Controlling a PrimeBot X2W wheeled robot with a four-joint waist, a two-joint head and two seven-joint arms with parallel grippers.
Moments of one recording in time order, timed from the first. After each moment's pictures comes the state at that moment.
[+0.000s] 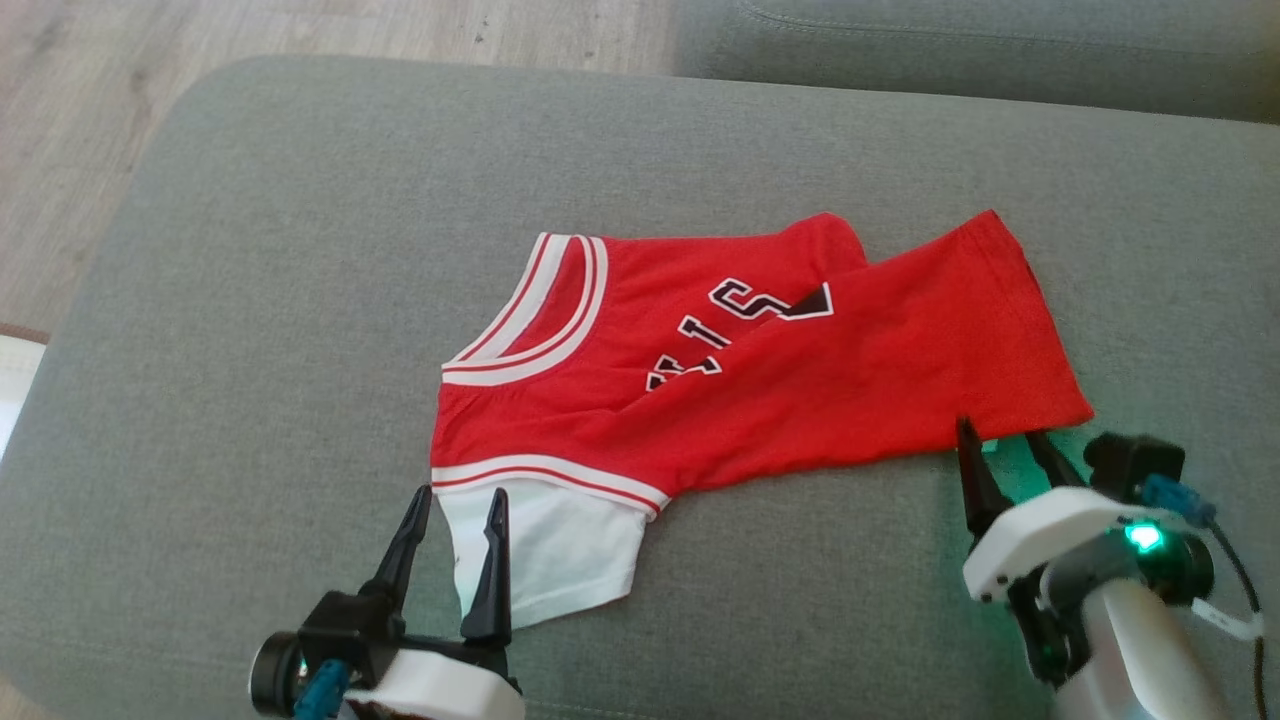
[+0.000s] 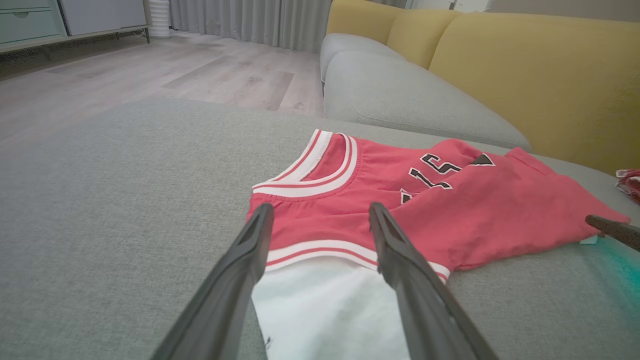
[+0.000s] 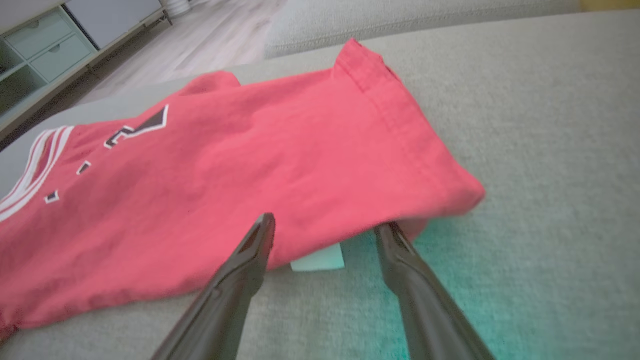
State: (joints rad) left arm -0.08 0.31 -0.67 0.13 -0.62 0.29 -0.25; right arm -0.22 -0.05 -0.03 0.57 0.20 0.12 0.00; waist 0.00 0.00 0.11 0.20
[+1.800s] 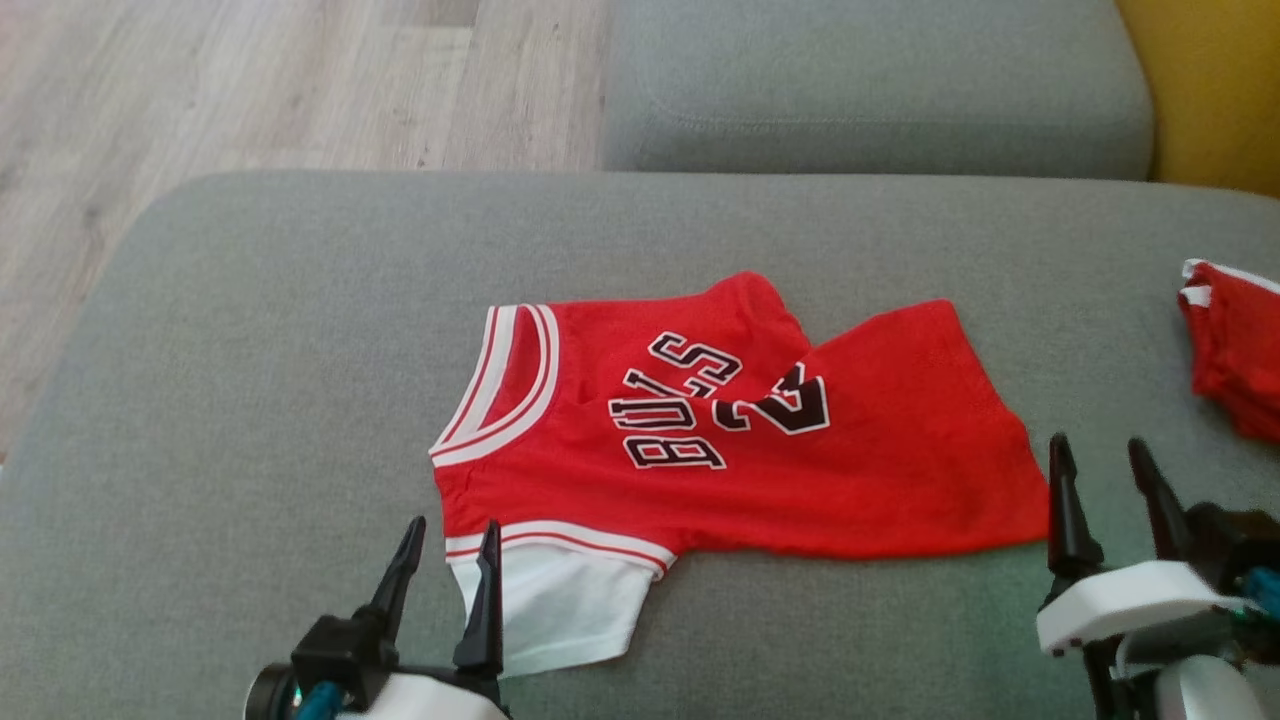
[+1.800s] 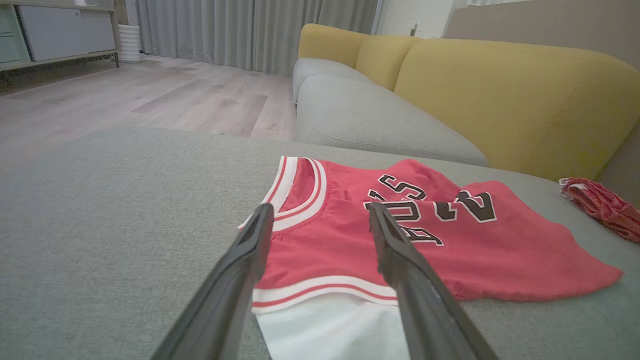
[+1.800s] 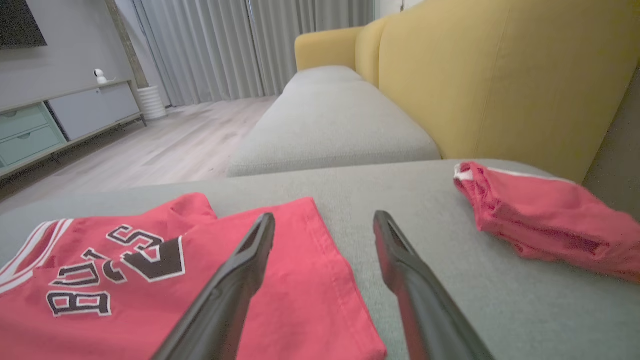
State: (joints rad) left arm -0.04 0.33 -0.67 0.13 -0.64 0.29 -0.24; right arm 0.00 -0.04 -0.13 0.29 0.13 0.12 -0.12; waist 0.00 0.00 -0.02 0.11
